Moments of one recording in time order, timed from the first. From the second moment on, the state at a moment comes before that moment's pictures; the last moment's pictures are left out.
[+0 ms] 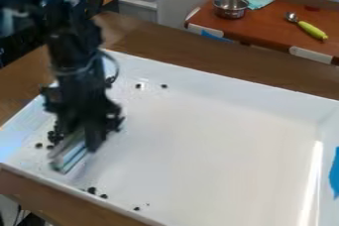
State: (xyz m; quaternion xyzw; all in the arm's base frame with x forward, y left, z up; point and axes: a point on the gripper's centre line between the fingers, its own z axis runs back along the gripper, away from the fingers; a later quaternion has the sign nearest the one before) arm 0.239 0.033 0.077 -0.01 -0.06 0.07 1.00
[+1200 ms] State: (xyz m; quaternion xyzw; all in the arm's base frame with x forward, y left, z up) arm 0.244 -0.057 0.053 0.00 -0.09 0.07 0.99
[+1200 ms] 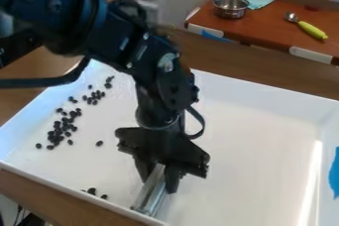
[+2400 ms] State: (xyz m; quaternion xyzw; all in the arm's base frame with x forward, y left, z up) arm 0.233 0.076 0.052 0.04 -0.11 0.05 0.99
